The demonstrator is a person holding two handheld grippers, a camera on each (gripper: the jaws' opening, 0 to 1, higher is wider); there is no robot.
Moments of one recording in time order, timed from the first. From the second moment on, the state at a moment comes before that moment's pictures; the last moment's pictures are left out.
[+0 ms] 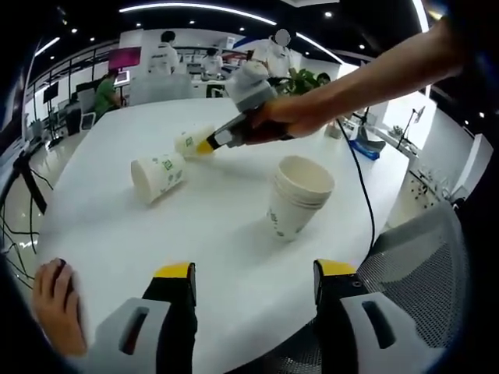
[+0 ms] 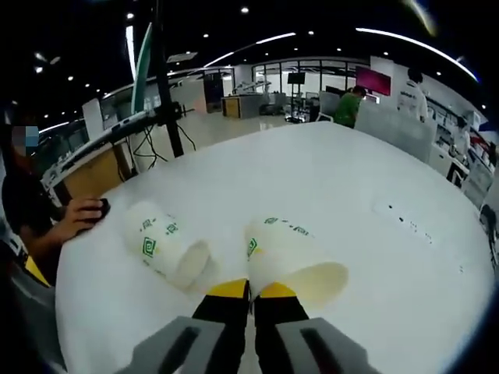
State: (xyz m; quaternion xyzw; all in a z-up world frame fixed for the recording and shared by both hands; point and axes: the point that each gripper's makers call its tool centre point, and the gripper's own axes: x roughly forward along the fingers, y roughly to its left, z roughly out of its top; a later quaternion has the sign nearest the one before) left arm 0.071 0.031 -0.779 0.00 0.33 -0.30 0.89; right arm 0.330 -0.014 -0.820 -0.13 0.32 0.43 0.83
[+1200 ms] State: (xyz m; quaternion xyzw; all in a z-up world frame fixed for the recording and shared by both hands) left arm 0.075 0.028 -0.768 0.01 0.29 -0.31 0.90; right arm 0.289 -0.067 -0.741 -0.15 0.33 0.41 0.84
